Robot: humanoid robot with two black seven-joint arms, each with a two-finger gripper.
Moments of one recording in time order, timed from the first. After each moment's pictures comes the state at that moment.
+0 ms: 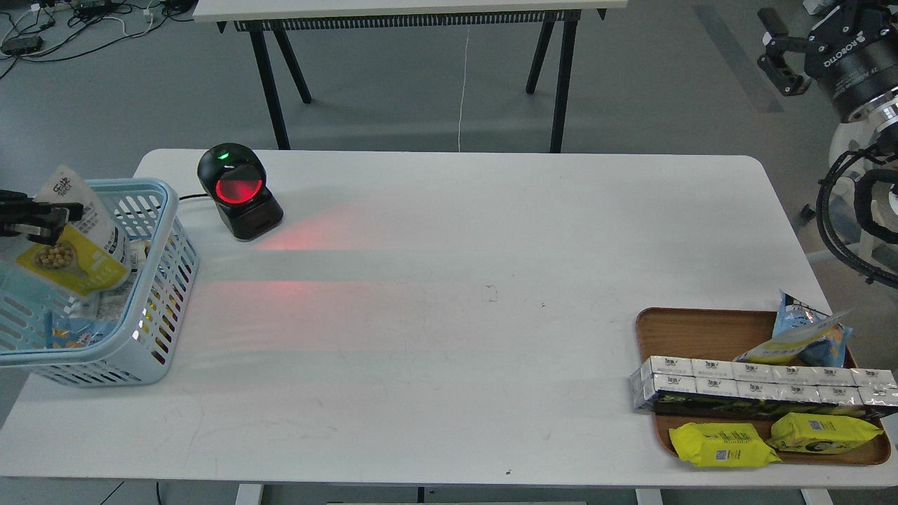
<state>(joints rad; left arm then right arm) -1.39 1.12 0.55 -1.02 1.45 -0.12 -0.49 0.96 -0.65 0.54 0.70 -0.08 0.49 0.49</state>
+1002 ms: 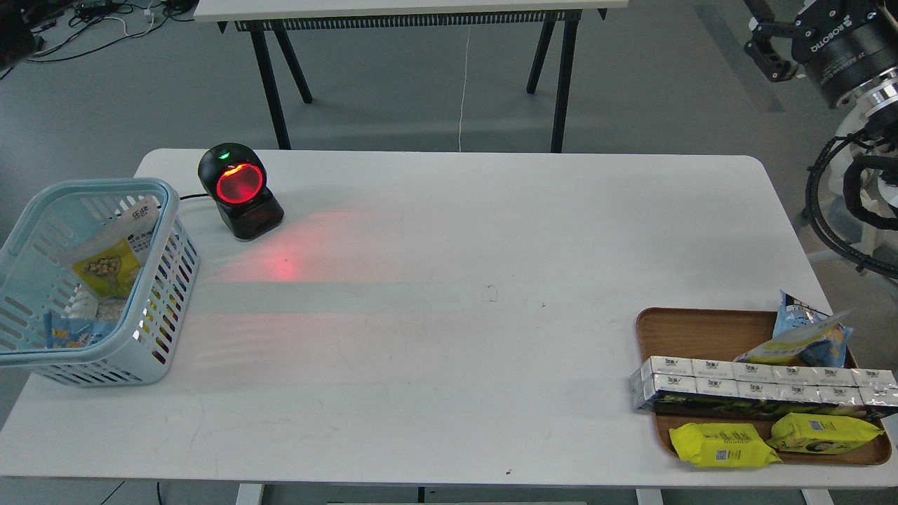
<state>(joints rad) -1.35 0.96 -0.04 -1.03 0.62 -0.15 -0.49 1.02 -0.62 0.52 0.70 -0.09 0.49 0.49</state>
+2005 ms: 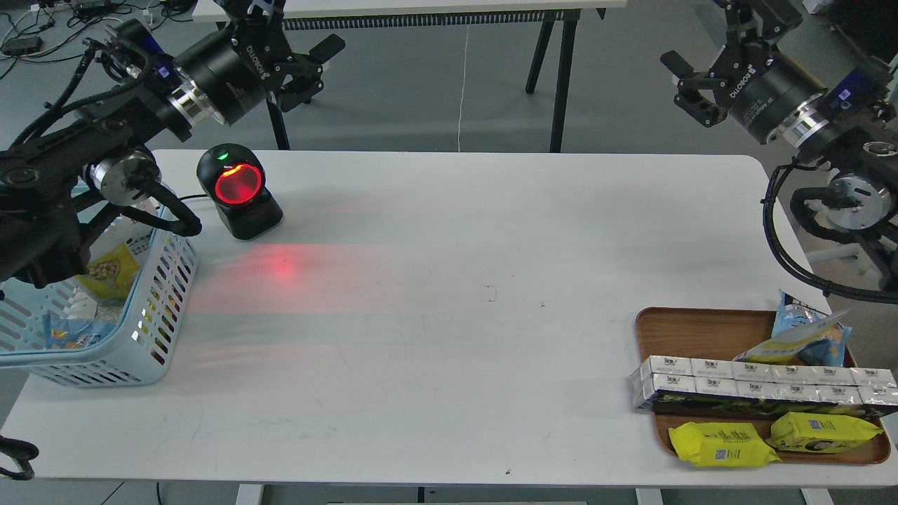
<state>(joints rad) -1.09 0.51 -0.30 -0.83 0.29 -0.49 -0.49 1.00 -0.53 0.44 0.70 -0.29 0.49 0.49</state>
